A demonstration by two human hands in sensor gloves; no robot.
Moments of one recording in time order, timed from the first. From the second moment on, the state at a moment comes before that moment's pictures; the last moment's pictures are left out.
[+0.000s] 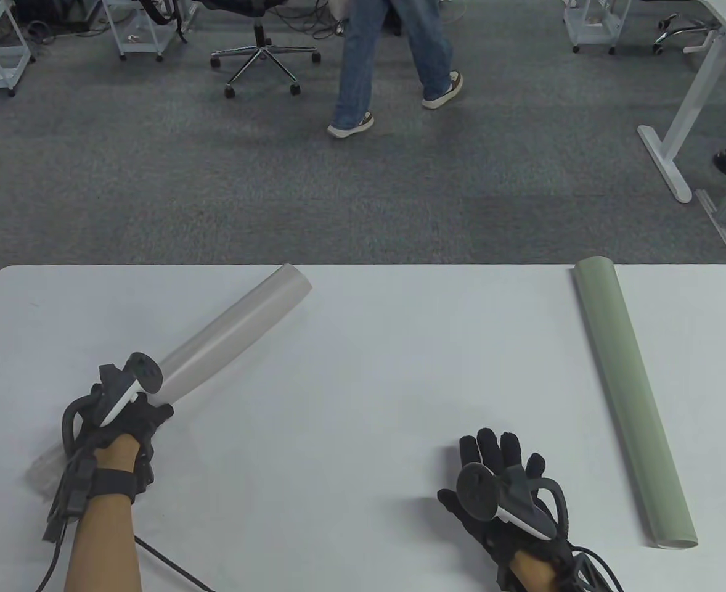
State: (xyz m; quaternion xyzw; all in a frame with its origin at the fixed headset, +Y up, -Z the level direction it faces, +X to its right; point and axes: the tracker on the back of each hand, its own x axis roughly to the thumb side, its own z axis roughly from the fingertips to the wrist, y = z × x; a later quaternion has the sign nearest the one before) left_hand -0.384 -0.749 -0.413 -0.18 0.19 0.01 0.96; right_hand 0.159 -0.759 -0.270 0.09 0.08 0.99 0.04
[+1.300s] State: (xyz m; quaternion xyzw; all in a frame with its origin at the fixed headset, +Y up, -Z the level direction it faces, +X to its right) left_hand -0.150 -0.785 -0.347 -0.26 0.05 0.72 0.64; right_hand 0.090 -0.724 -0.272 0.10 0.16 0.88 0.43
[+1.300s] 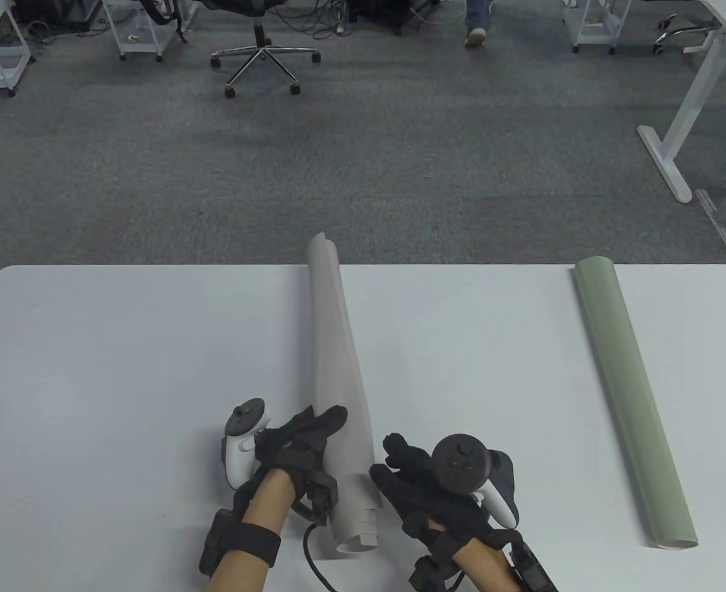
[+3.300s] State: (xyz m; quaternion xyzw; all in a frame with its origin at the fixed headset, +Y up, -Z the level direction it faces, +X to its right) left_hand -0.113 -0.818 -0.312 -0.30 -0.06 0.85 0.43; right_hand 0.132 -0.748 -0.286 0.05 0.03 0.95 0.32
